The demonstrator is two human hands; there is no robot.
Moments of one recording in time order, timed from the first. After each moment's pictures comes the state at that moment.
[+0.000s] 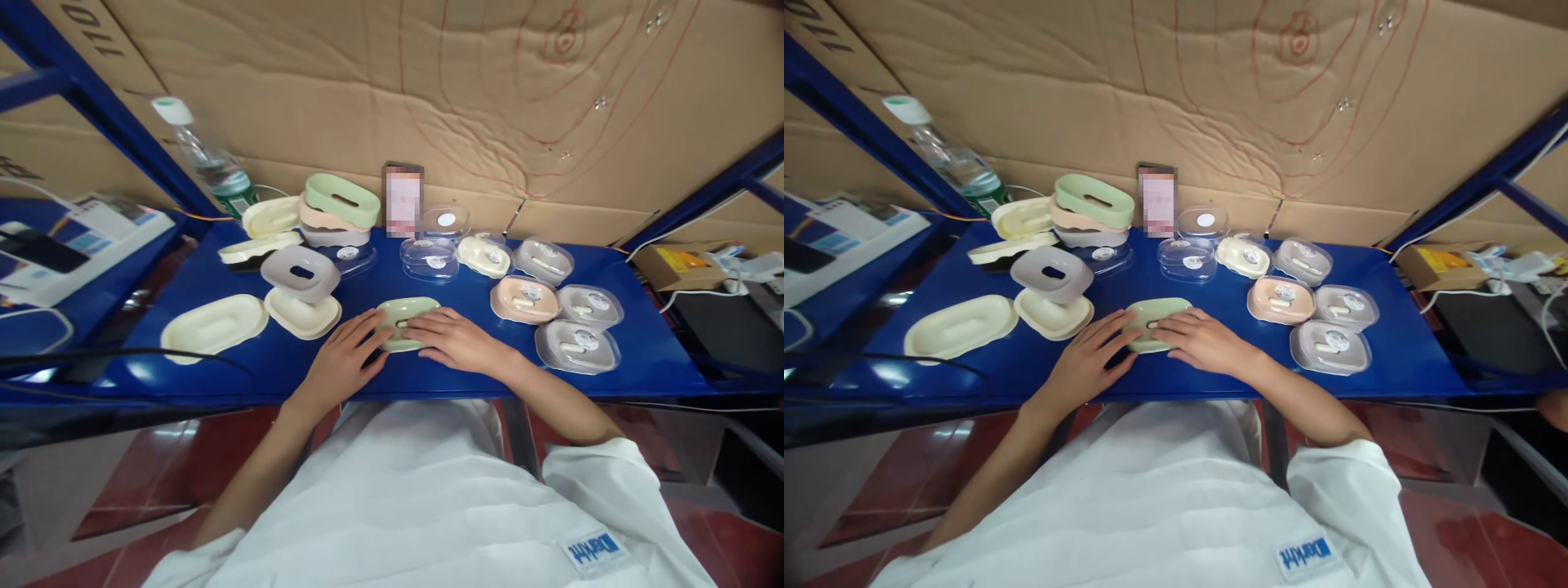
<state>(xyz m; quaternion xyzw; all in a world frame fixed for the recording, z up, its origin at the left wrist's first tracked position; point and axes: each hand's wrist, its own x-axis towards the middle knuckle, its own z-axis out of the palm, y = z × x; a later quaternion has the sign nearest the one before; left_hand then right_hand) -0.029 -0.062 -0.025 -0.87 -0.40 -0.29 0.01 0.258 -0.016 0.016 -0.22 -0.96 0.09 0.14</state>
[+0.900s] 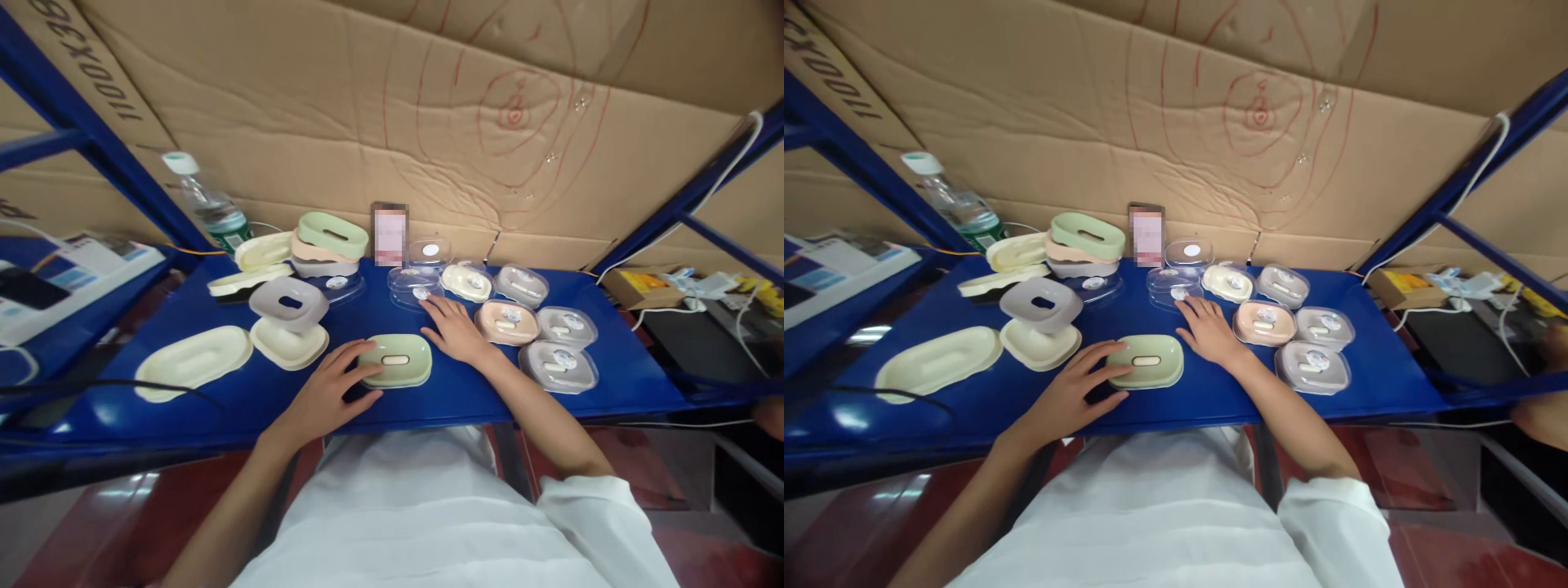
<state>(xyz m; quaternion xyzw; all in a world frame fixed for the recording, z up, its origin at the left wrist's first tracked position) -0.032 -0.058 -0.022 -0.87 -0.37 -0.31 -0.10 0.283 0.037 -0.005 -0.45 -0.88 0.03 0.15</state>
